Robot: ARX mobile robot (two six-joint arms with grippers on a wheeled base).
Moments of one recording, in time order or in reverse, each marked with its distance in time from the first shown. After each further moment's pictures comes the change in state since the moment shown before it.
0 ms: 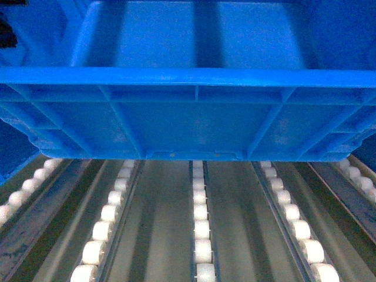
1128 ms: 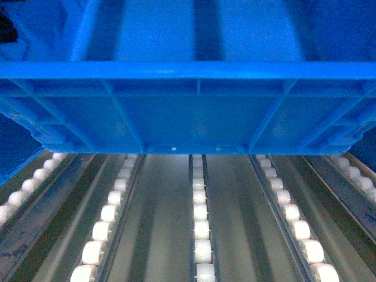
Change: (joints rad) left arm 0.002 0.000 -0.006 0.035 0.021 0.016; right arm 0.010 0.000 -0.033 0.118 0.054 -0.021
